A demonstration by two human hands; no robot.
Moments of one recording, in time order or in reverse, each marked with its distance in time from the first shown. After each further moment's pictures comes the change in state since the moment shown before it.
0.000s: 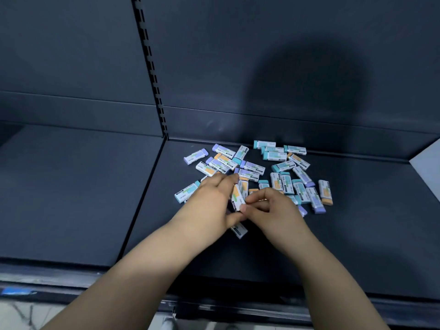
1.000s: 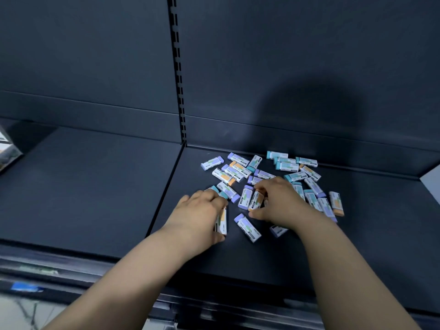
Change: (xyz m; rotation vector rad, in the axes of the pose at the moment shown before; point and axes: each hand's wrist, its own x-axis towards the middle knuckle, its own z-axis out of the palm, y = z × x) left_hand -0.030 -0.030 -0.019 0.348 -0.139 -0.081; right_hand 0.052 -0.011 -0.003 -0.774 -0.144 -0.160
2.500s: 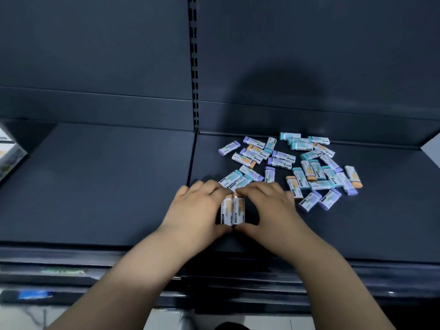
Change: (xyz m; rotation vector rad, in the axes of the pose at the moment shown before) left_hand -0.042 -0.053 -0.004 -0.018 0.104 0.089; right_hand -0.063 -0.086 0.059 -0.108 0.216 -0.210
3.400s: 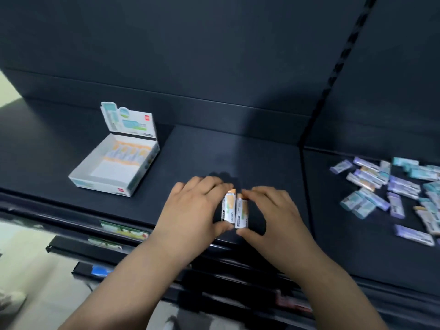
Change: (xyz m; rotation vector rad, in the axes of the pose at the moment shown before) left_hand -0.123 -0.183 -0.078 0.065 0.243 -0.153; right_hand 0.063 -0.205 0.069 0.200 0.076 -0.147
